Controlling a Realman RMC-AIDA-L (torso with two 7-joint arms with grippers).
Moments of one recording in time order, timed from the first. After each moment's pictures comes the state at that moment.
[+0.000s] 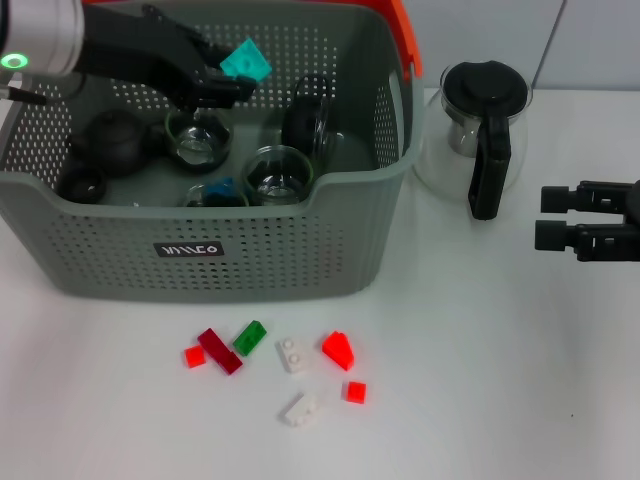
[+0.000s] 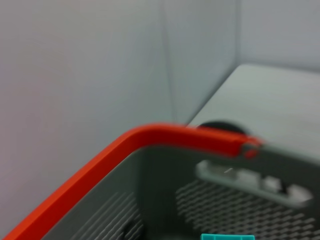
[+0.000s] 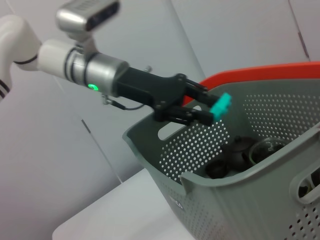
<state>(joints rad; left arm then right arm) -0.69 -2.09 0.85 1.33 2.34 1.50 -1.94 0.52 1.97 -0.66 -0.82 -1.95 -1.84 1.77</state>
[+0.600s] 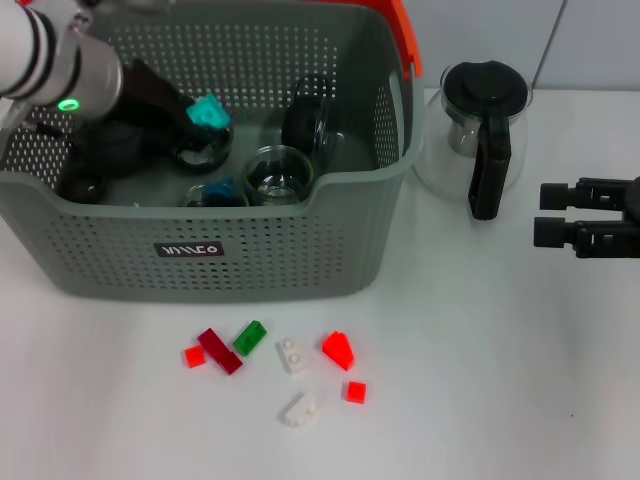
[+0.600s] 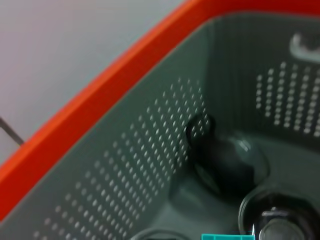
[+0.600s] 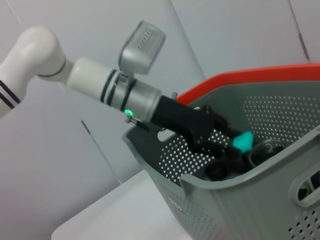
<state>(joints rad) -0.74 -2.11 0.99 1.16 2.67 1.21 -2.05 0.52 1.97 -0.66 -0.82 -1.95 -1.84 1.77</state>
